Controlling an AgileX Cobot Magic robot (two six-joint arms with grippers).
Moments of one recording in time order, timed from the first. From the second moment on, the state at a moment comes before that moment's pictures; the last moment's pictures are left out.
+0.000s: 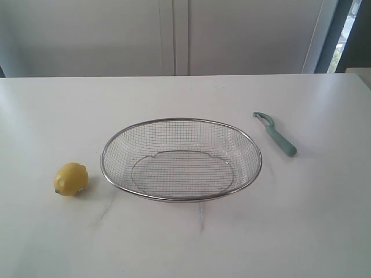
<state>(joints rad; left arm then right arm) -0.05 0.00 0.02 -0.15 0.39 0.13 0.09 0.20 -0.12 0.39 -0.74 0.06</state>
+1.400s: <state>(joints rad) -0.05 0.00 0.02 -0.15 0.39 0.13 0.18 0.99 -1.02 0.23 0.84 -0.19</state>
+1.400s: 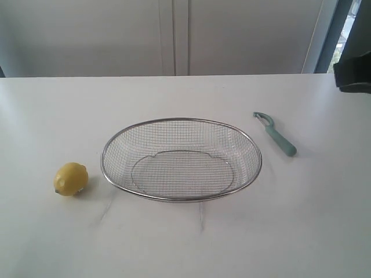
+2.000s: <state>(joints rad) -0.05 0.00 0.02 -0.15 0.39 0.13 0.35 1.35 -1.16 0.14 0.91 -0.19</state>
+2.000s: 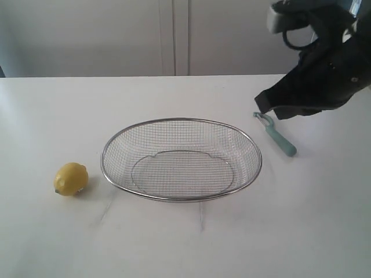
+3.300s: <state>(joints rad) -0.05 0.00 0.02 -0.15 0.39 0.13 0.12 1.98 -1.59 0.05 1.05 -0.19</state>
